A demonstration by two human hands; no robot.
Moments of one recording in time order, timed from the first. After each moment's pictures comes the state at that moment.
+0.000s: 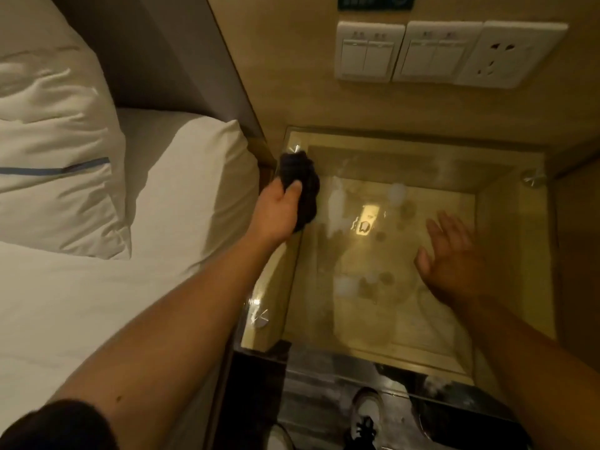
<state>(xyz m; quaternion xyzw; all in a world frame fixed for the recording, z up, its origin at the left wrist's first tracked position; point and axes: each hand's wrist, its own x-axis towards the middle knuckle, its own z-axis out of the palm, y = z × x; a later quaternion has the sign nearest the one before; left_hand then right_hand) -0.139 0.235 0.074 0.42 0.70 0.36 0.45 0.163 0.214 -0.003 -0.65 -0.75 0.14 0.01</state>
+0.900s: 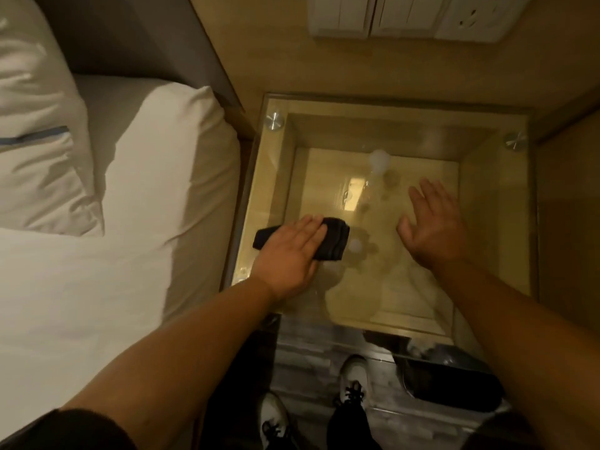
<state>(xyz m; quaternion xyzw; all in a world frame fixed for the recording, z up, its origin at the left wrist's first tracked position) -0.108 0.129 0.012 0.81 0.55 -0.05 0.19 0.167 0.203 -0.005 -0.62 -0.77 0.12 0.04</state>
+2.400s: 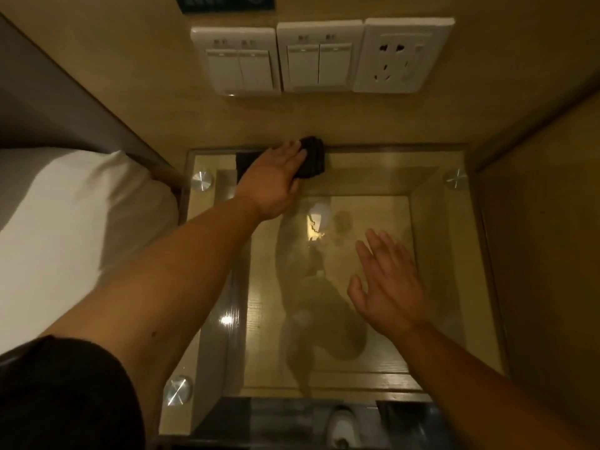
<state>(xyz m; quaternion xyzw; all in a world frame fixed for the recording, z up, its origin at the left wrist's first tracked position) -0.060 0.388 -0.014 0.84 0.52 0.03 0.14 0.170 0.212 -0.014 -0.63 -0.77 0.09 0.04</state>
